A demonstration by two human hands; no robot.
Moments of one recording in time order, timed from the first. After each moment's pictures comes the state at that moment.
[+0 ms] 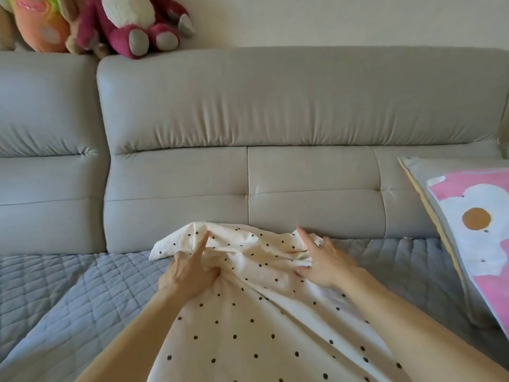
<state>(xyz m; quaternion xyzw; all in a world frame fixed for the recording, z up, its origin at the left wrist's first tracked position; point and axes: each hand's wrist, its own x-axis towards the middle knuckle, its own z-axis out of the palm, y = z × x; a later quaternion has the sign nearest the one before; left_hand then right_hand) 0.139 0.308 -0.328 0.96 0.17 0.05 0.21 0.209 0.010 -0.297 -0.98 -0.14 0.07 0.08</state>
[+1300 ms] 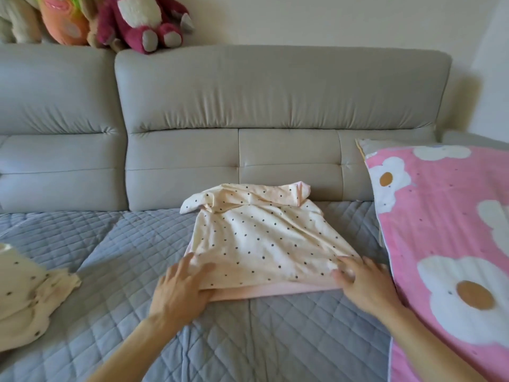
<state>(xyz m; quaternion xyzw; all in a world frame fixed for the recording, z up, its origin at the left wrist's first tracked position) -0.088 0.238 -0.323 0.99 0.06 0.05 0.09 -0.004 -0.127 -0.312 -0.99 -0.02 0.01 0.13</state>
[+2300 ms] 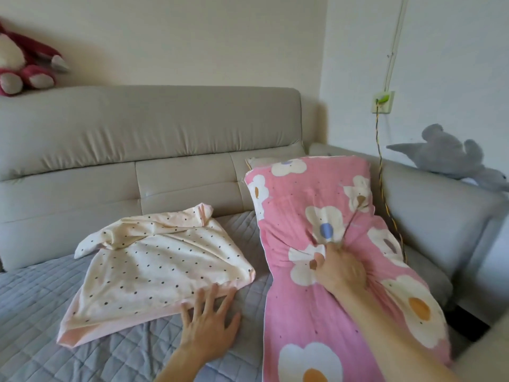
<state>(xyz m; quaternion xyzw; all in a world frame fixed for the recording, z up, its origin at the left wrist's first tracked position) -0.094 0.007 -0.345 0.99 -0.10 -0.02 0.07 -0.085 -0.277 -0.261 -0.96 0.21 -0.15 0.08</state>
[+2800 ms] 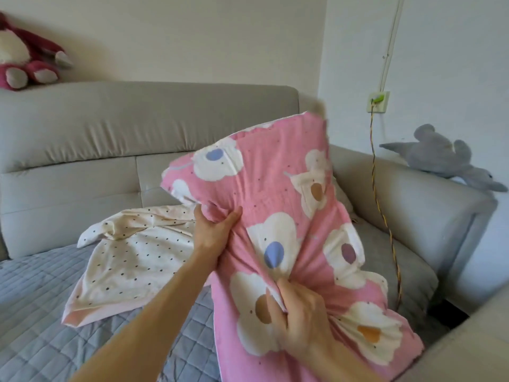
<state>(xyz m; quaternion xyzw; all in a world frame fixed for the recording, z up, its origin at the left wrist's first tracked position) -0.076 -0.040 -0.182 0.71 0.03 0.11 0.69 -0.202 -0.200 -0.268 -0.84 -0.18 -0.44 0.27</state>
